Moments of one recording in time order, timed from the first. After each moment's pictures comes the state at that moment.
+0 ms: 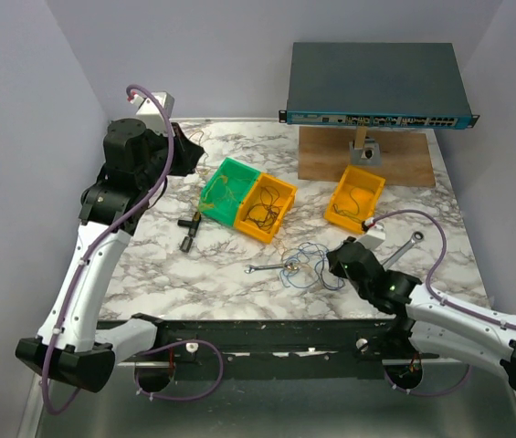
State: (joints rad) left arm -0.26 1.11 1.40 -0.52 0.21 -0.32; right arm 0.87 0.86 0.36 -0.16 0.58 0.92
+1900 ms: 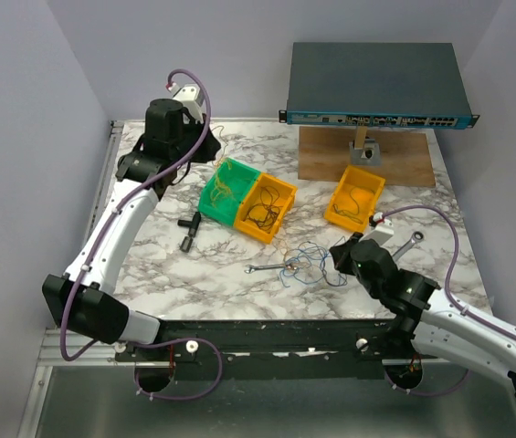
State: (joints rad) left arm -0.31 1.40 1.51 -0.51 0.16 -0.27; right arm 0.87 0.71 0.44 -0.29 0.55 0.84
